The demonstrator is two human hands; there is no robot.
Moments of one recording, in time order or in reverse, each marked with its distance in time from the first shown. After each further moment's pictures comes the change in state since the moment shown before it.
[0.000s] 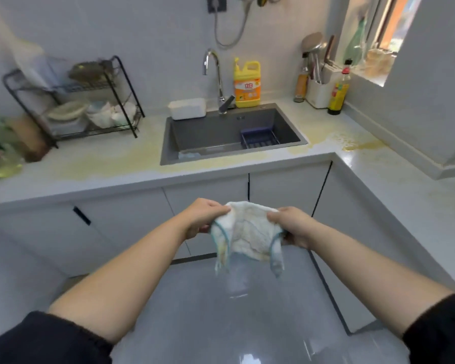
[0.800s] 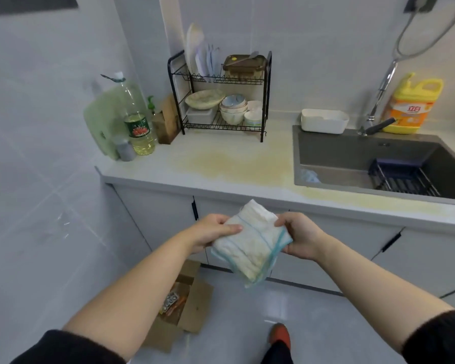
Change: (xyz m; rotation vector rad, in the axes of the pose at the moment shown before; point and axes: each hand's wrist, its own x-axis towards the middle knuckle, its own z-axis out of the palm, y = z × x) left_hand -0.026 -0.174 -0.355 -0.281 0.147 -0.031; right_hand 0.142 -0.122 0.371 0.264 -0.623 0.133
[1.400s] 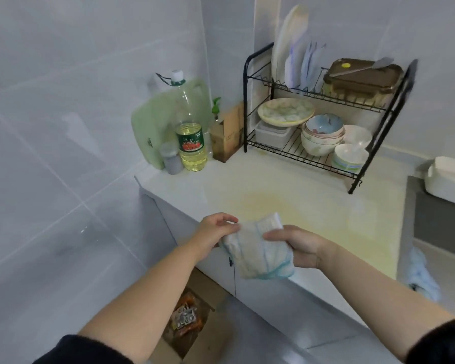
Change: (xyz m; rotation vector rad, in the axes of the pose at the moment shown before) left_hand 0.167 0.023 -0.177 -0.272 0.599 -0.035; right_hand 0.275 -0.148 0.041 -0.397 -0.361 0.274
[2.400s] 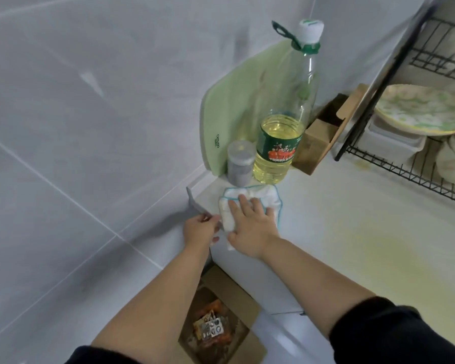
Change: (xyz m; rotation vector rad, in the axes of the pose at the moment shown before) left_hand 0.184 -0.084 -0.225 -0.410 0.515 -0.274; right_hand 0.339 -0.052 0.149 -1.793 0.357 -0.173
